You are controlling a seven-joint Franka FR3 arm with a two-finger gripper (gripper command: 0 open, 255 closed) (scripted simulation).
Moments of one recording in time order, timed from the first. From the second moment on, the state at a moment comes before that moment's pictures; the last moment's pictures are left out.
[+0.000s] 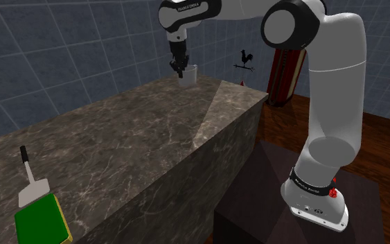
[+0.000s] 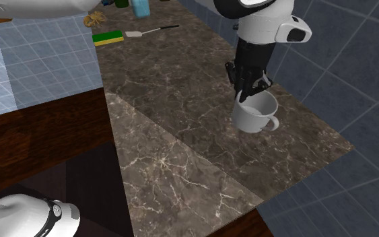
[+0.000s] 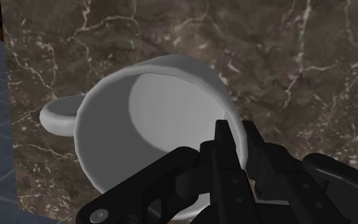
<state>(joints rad) -0.03 0.34 -0.10 -1.40 -0.01 1.74 -0.22</state>
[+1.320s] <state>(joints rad) -0.04 0.44 -0.10 -0.97 0.00 1.42 -0.23</state>
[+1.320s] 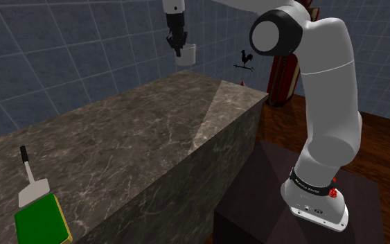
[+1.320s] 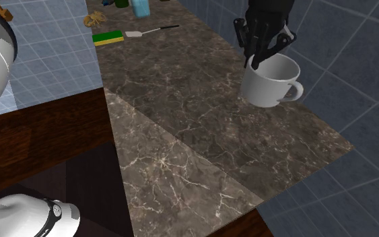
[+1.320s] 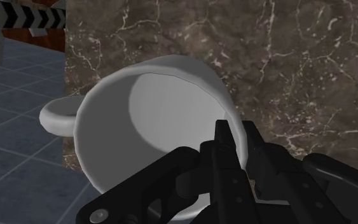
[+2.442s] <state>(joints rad) 0.15 0.24 -0.02 -1.24 -0.04 1.48 0.03</state>
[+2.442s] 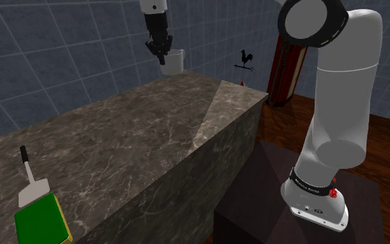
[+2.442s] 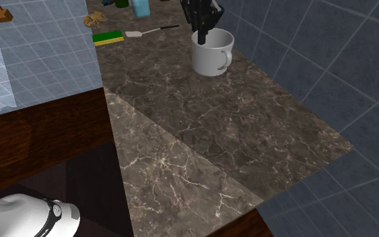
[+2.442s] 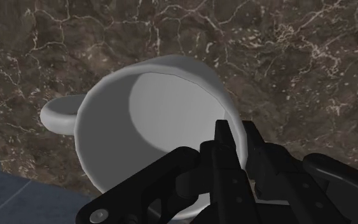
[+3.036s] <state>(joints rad) 0.27 0.18 0.06 -1.37 -0.05 1.53 0.23</state>
